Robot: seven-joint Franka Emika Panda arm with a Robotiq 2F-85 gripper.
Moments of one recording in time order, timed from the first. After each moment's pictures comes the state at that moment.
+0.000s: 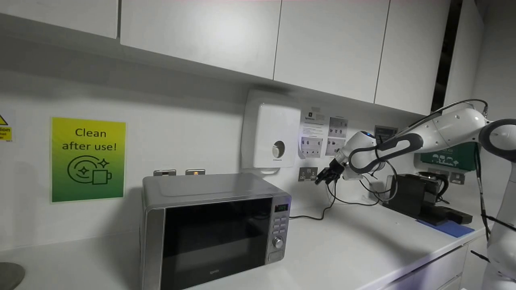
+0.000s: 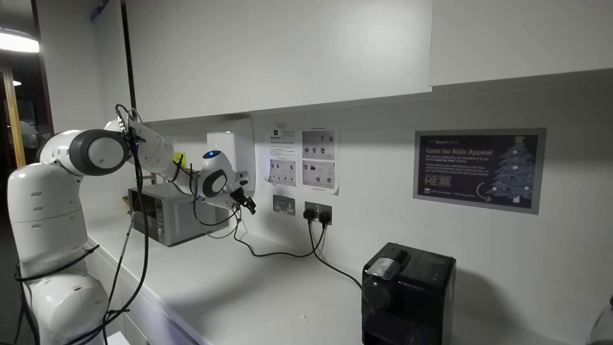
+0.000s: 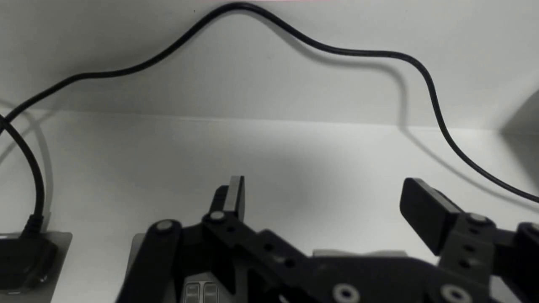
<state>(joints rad) 0.08 -0.05 0.14 -2.19 0.03 2.77 0.07</state>
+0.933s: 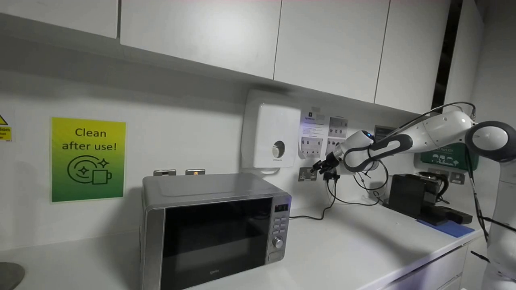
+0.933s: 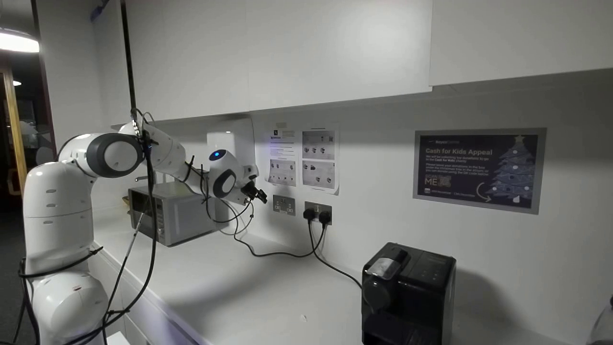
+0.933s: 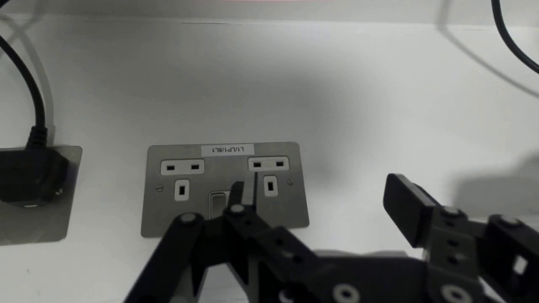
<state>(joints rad) 0.08 0.05 0.10 -2.09 0.03 2.97 0.07</state>
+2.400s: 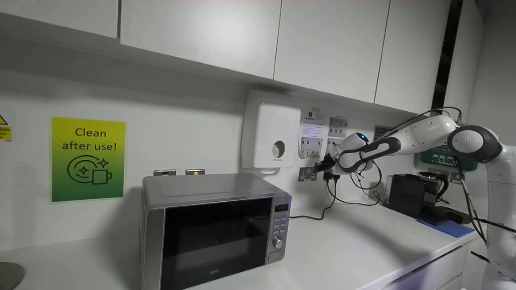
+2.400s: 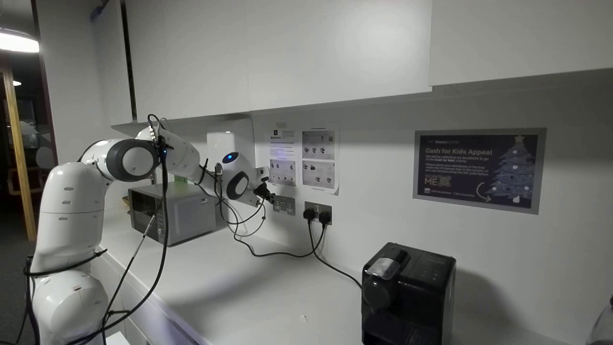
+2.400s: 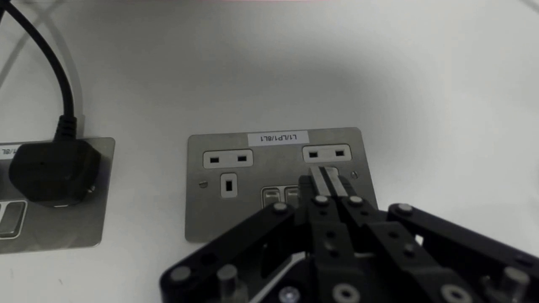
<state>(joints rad) 0.08 0.17 0.04 -1.96 0.00 2.97 0.10</state>
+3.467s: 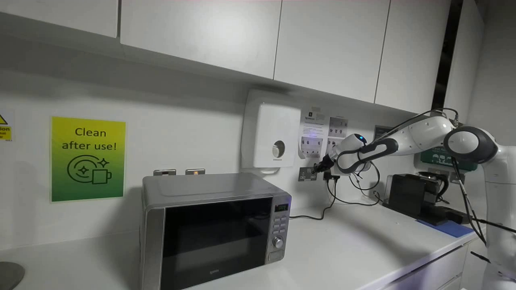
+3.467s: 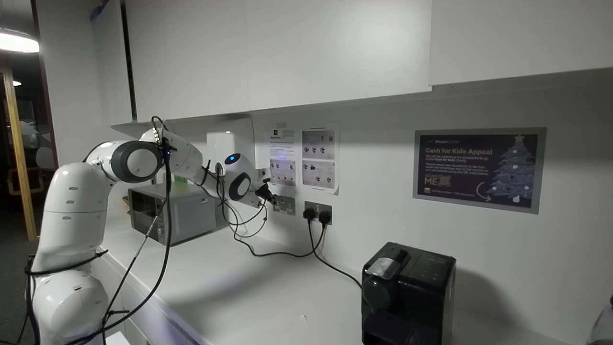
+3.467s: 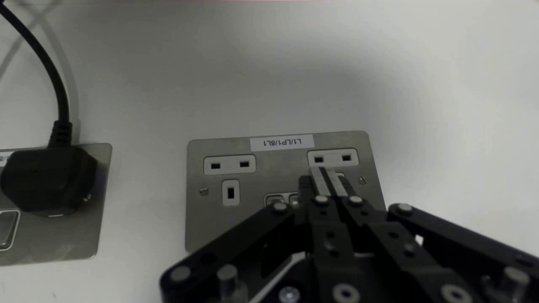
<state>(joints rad) 0.08 0.20 0.03 -1.94 0.00 2.97 0.11</state>
